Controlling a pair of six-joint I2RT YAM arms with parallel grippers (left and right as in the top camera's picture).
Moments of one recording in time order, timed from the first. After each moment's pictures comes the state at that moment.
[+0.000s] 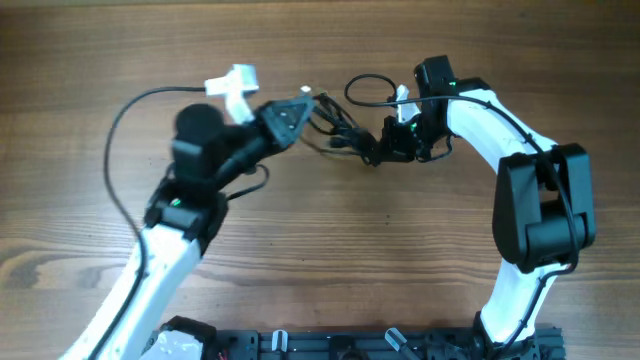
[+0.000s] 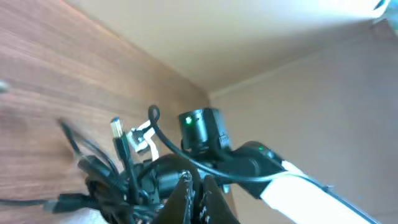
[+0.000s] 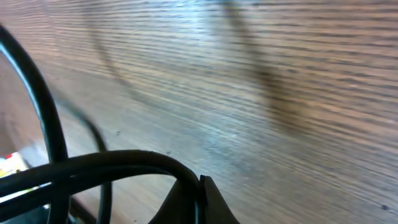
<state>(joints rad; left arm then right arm) -0.30 1.18 0.83 0.15 0.49 -0.96 0.20 2.04 1.39 -0.84 -0.59 0.22</state>
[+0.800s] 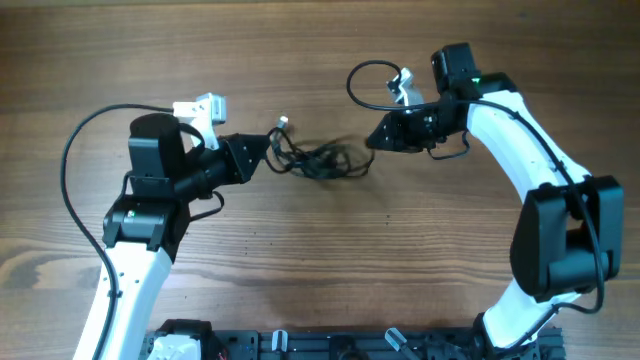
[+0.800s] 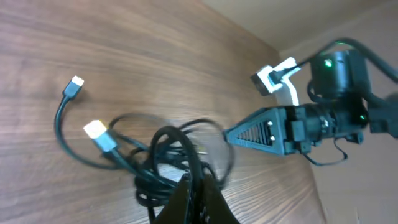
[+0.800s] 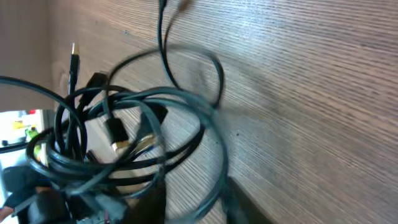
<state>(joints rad) -0.08 1.10 0.83 -0.35 0.63 -0.49 0.18 1.88 1.39 -0.88 -0.75 0.02</state>
